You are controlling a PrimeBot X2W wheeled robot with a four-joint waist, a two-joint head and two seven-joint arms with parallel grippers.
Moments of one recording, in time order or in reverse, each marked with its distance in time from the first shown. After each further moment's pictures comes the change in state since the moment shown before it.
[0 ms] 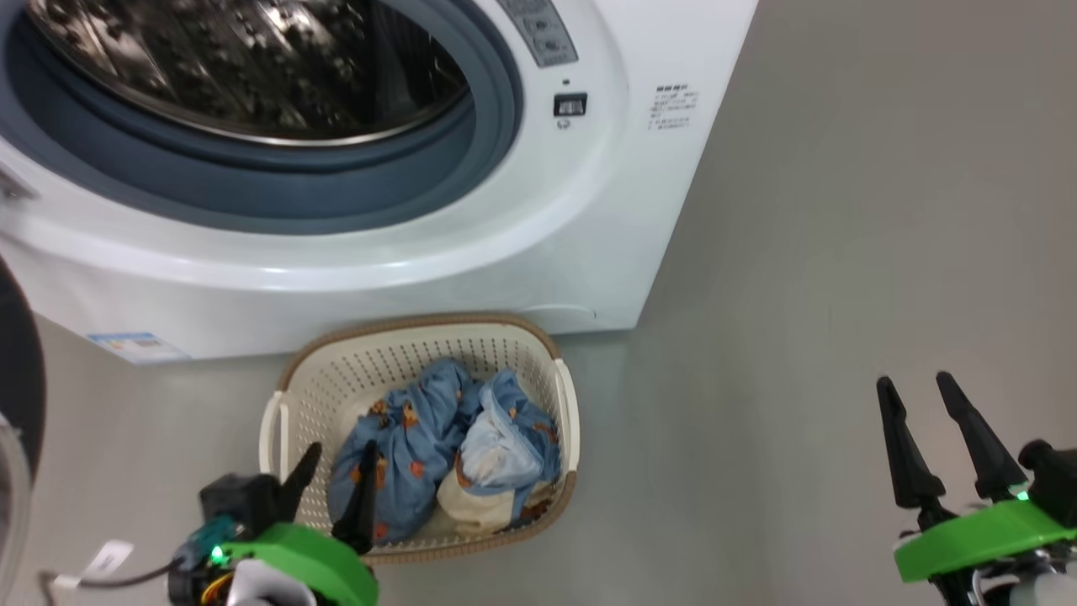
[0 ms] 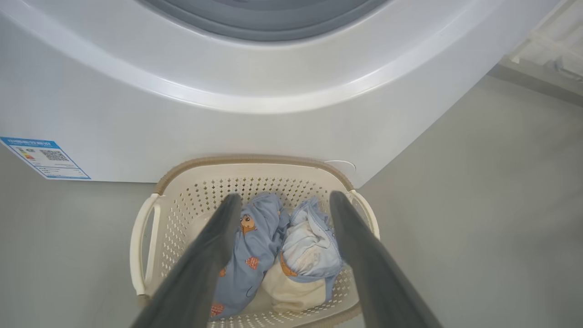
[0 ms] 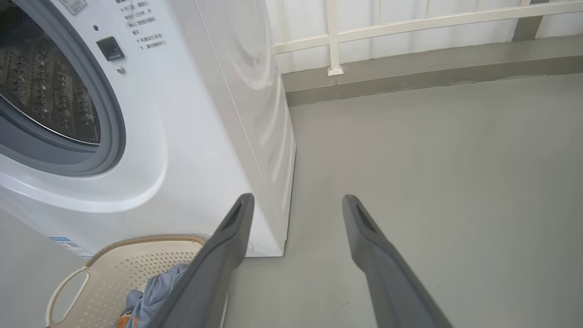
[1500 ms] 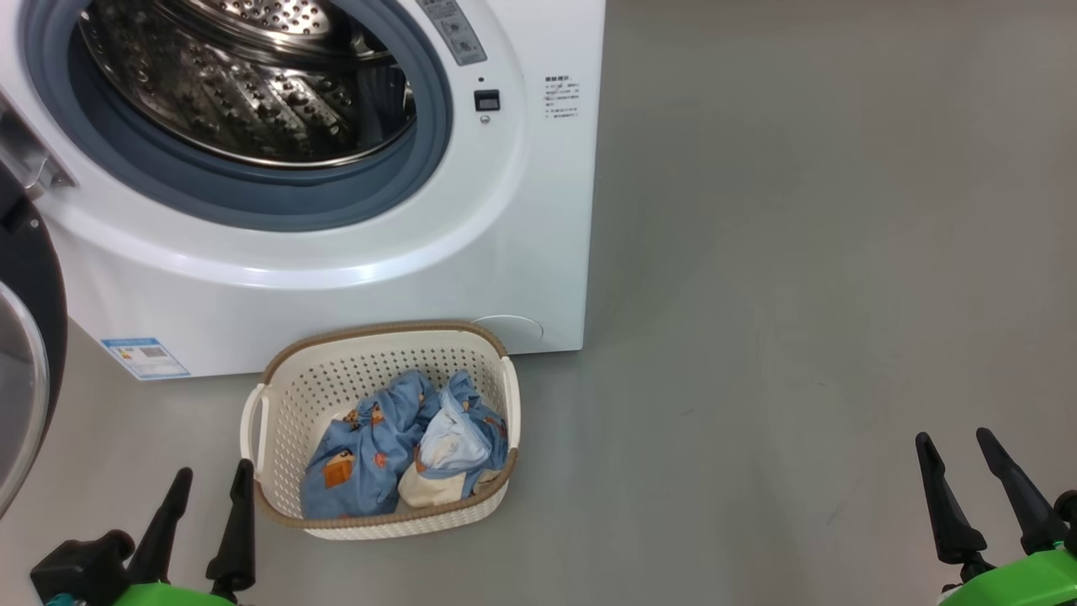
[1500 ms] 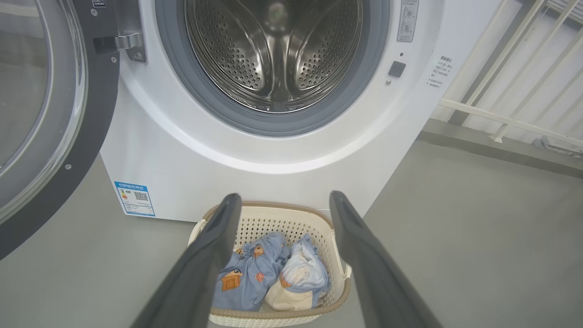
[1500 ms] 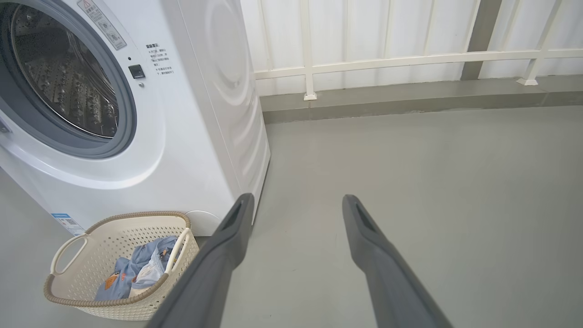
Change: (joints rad) left arm 0.214 0.110 0.206 -0.290 -0.031 0.000 0.000; right arm 0.095 -0.063 -0.024 0.014 0.000 0.000 0.000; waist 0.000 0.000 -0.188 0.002
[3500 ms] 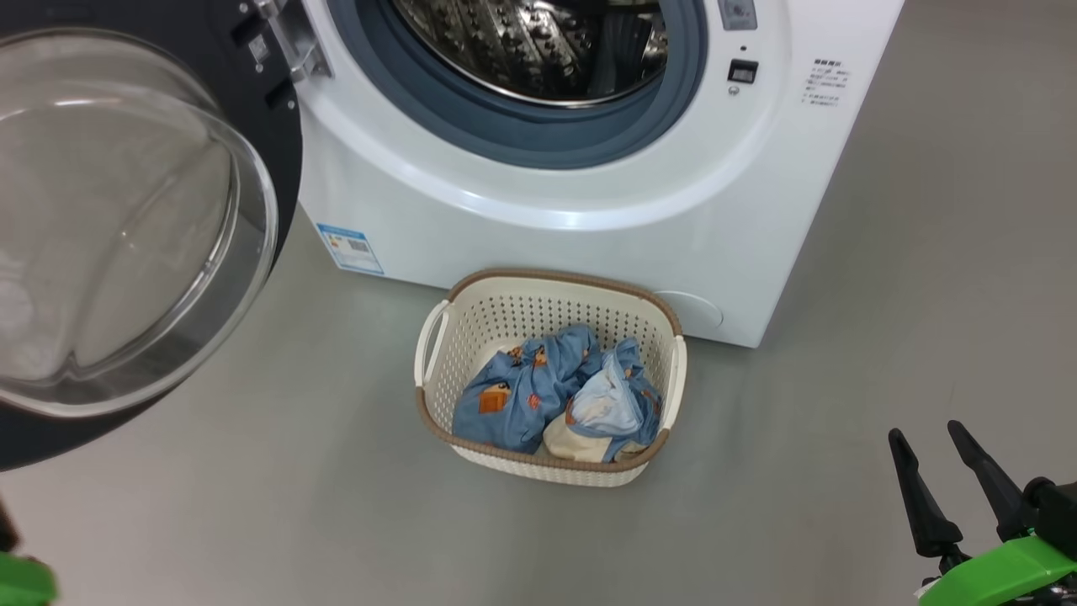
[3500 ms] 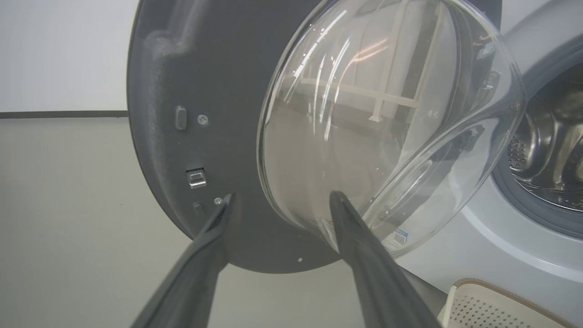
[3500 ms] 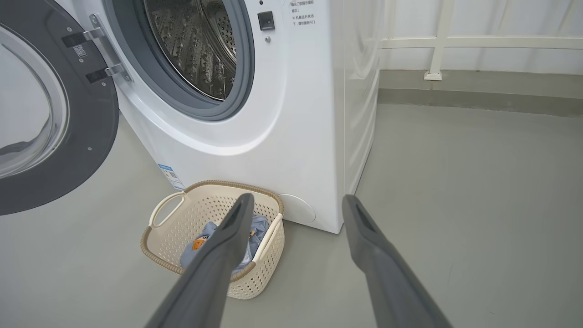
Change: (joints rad) left arm -0.217 -0.041 0.595 0.276 0.287 0.000 0.000; right arm -0.043 -0.025 0.068 0.044 0.000 0.000 0.000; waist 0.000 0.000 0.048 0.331
